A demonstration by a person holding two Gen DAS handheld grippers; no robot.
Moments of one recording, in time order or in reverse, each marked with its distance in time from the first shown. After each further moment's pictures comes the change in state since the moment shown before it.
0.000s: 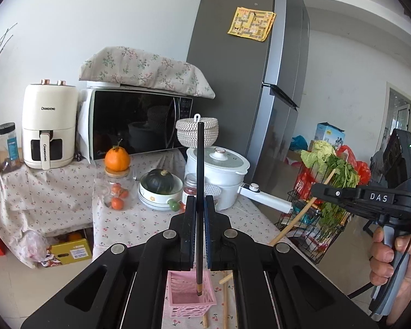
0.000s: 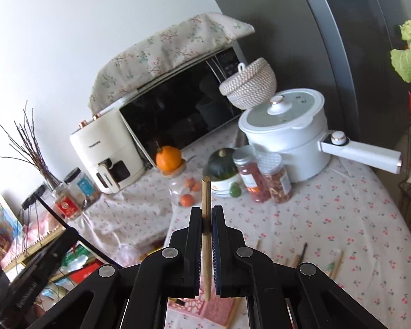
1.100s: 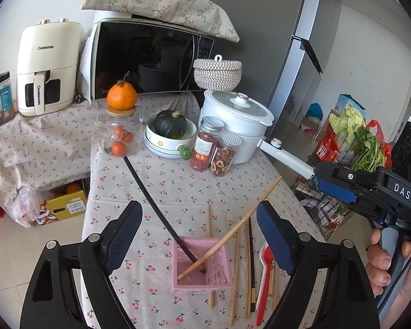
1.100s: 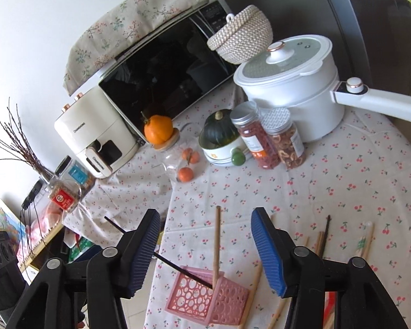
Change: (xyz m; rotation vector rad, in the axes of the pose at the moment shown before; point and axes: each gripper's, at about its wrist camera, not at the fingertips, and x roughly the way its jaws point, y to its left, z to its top) left arm 0.072 0.017 -0.032 -0.091 0.281 0.051; right arm 0.072 -0.028 -0.017 0.111 0.143 0.002
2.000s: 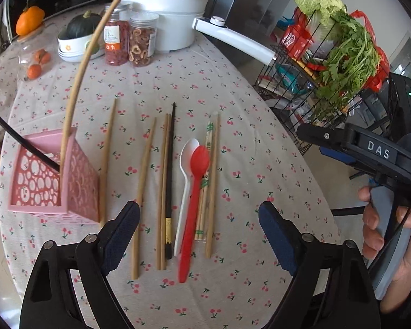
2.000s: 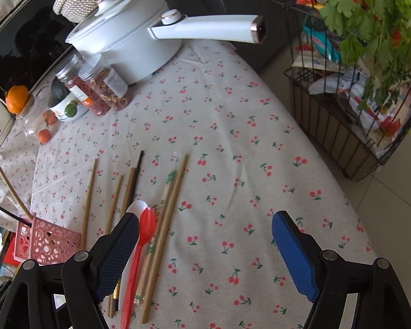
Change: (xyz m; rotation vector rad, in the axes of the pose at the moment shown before) left arm 0.101 -0.138 -0.092 0.096 0.474 -0.125; right arm -0.040 -0.168 -0.044 0.134 0.219 -0.431
